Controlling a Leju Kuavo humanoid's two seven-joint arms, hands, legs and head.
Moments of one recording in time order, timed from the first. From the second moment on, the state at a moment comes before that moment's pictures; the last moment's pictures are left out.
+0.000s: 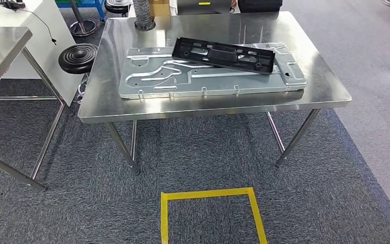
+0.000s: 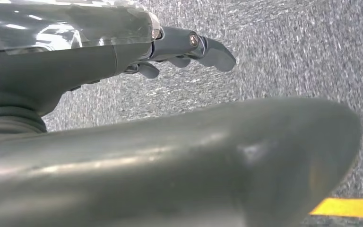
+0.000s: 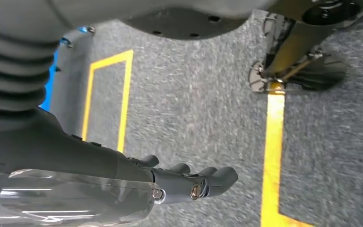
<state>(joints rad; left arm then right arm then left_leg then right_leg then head) -0.10 -0.15 1.12 -0.19 -1.24 0.13 -0.17 -0.06 0.09 -0.55 -0.20 0.58 -0.11 0.08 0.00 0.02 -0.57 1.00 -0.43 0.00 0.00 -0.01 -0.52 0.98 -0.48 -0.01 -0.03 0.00</state>
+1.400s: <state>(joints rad) -0.10 -0.15 1.11 -0.19 -1.27 0.12 -0.19 -0.06 0.09 -0.53 -0.19 0.68 -0.12 0.06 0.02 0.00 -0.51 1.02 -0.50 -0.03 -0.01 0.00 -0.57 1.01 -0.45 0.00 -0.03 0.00</state>
